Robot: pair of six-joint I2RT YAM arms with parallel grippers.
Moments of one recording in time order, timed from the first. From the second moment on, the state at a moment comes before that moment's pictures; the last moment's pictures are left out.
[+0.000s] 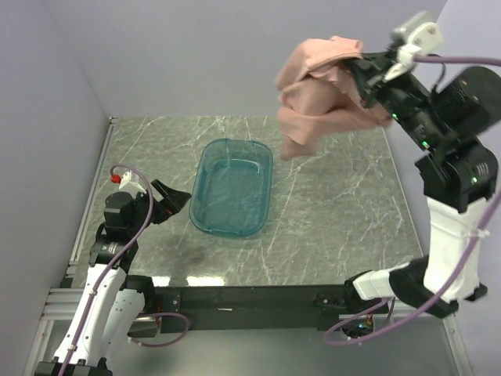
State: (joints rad) left arm -0.08 0.58 0.53 -0.30 0.32 -0.76; right arm 0.41 1.40 2.36 -0.74 -0.21 -0.35
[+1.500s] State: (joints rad) left arm -0.13 1.03 0.62 -0.27 0.31 -0.62; right arm -0.11 1.13 0.98 -0.65 -0.41 -0.35
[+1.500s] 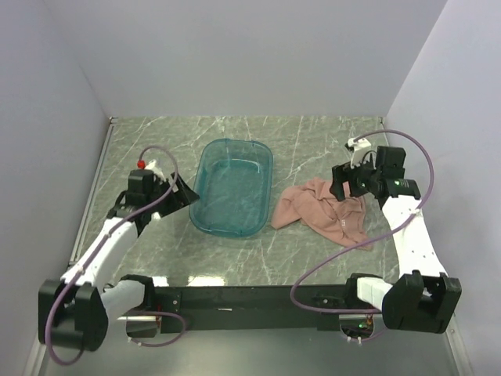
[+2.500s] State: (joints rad) left arm -0.01 1.62 1.22 -0.47 -0.39 -0.17; right arm -0.02 1.19 0.91 -0.54 -0.72 -0.26
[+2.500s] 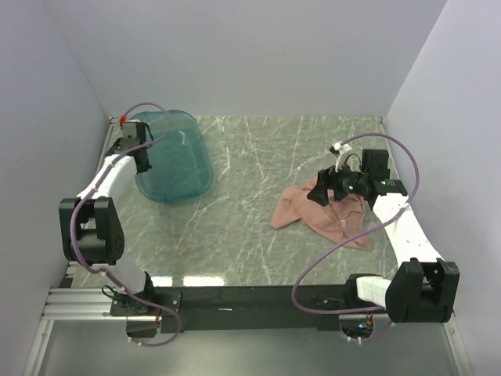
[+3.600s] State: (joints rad) left arm 0.21 1.01 0.95 -0.26 0.32 -0.31; right arm -0.02 1.36 1.13 -0.82 -0.45 -0.73
